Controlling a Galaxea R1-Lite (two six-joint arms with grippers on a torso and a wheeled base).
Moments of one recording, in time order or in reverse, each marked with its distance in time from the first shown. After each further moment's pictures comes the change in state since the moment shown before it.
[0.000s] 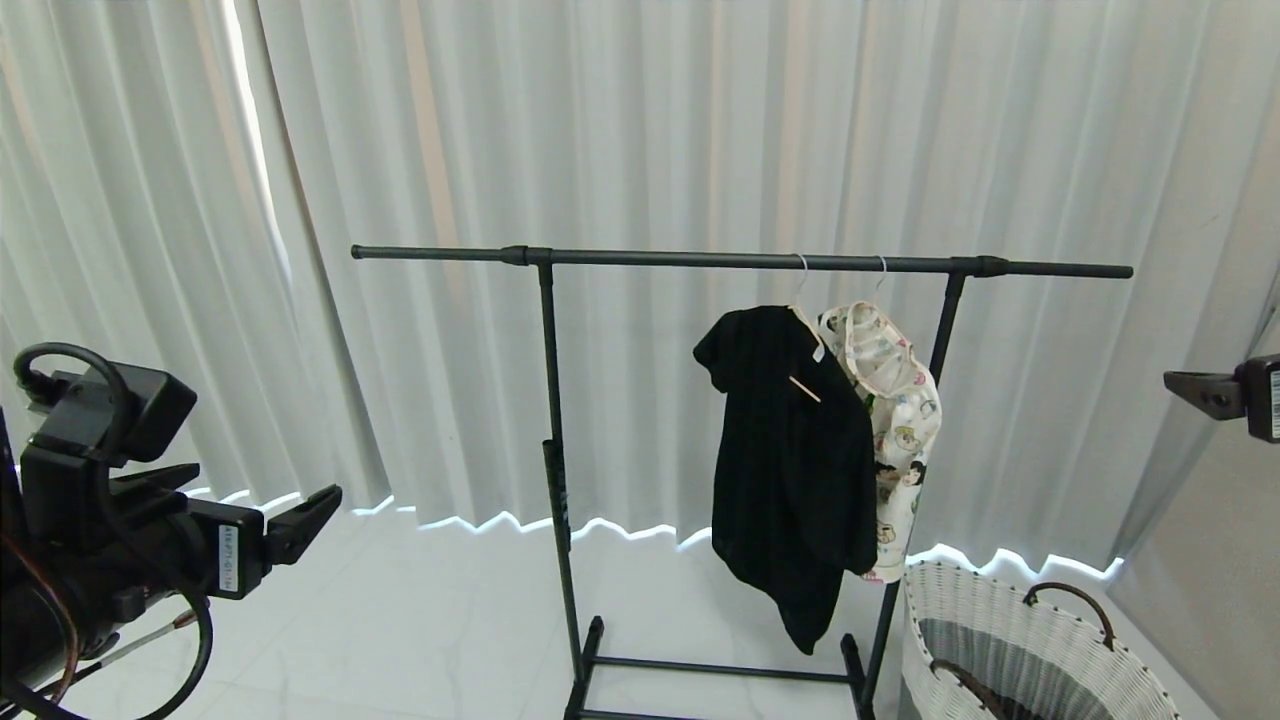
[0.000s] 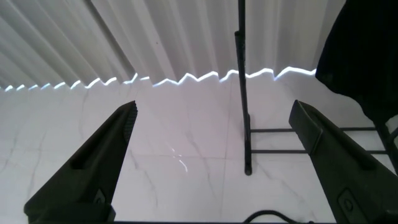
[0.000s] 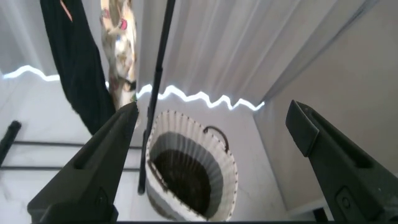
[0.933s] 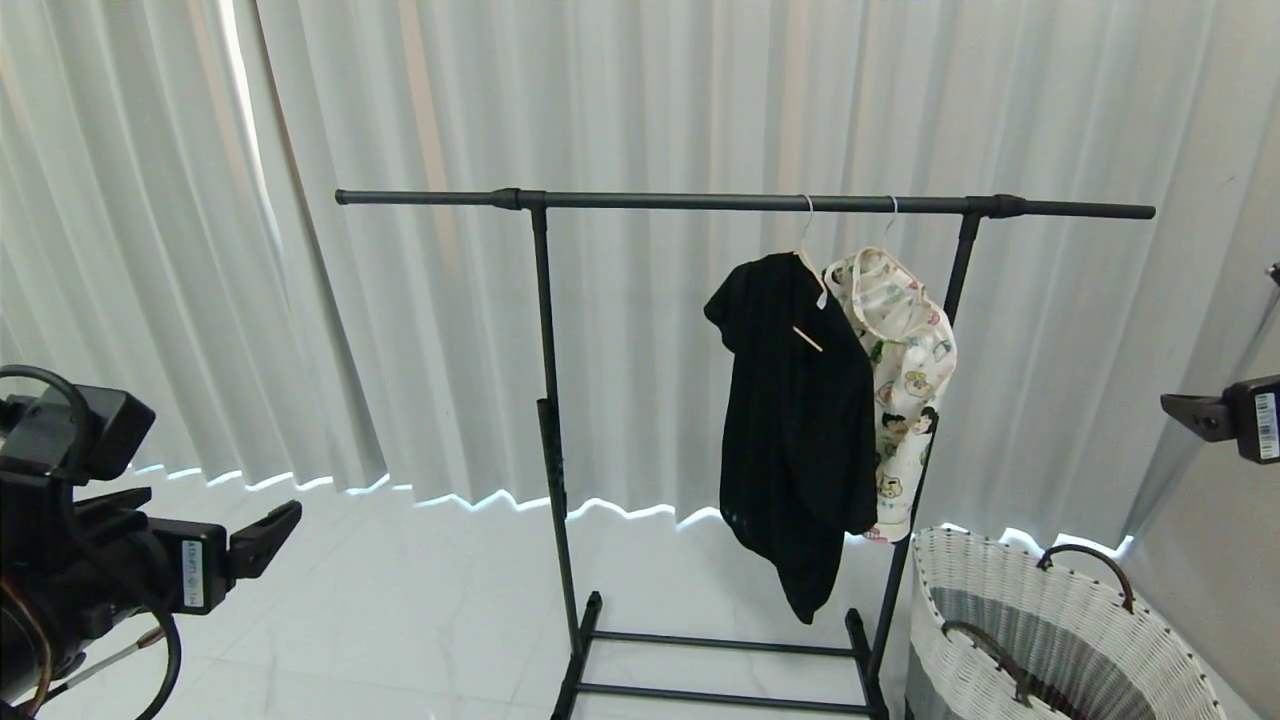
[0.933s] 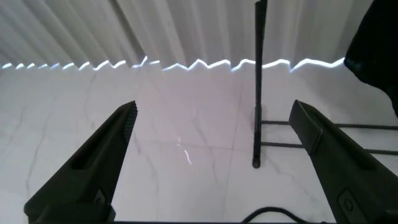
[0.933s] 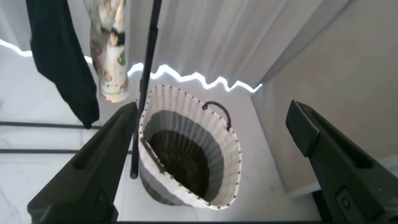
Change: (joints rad) left arm 0.104 -0.039 0.051 0.001 0.001 -0.001; right arm -0.001 0.002 0.048 -0.014 -0.049 -0.011
